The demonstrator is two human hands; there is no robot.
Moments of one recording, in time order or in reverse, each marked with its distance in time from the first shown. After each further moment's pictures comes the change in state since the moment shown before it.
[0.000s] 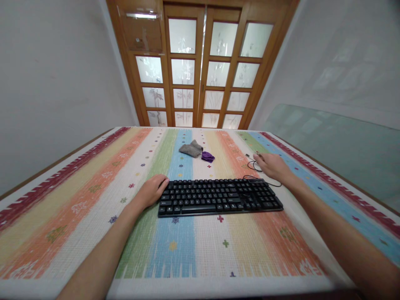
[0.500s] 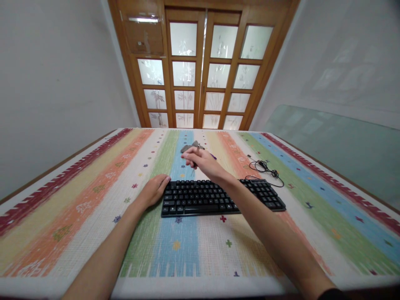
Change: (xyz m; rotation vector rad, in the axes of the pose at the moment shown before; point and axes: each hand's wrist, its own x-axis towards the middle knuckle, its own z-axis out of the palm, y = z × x) left_hand -0.001 0.000 -0.003 -0.109 0.045 -0.053; right_hand -0.003 -0.222 -0.034 1.567 -0.269 -0.349
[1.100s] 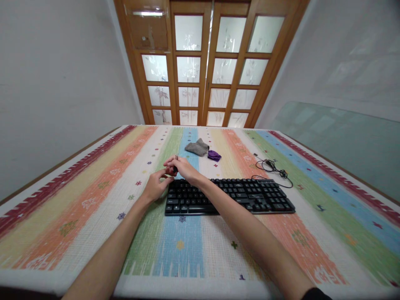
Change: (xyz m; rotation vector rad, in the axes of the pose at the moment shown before) left_hand 0.005 0.006 -0.001 -0.385 0.176 -0.099; right_hand 0.039 0.051 0.064 0.202 -0.094 0.213
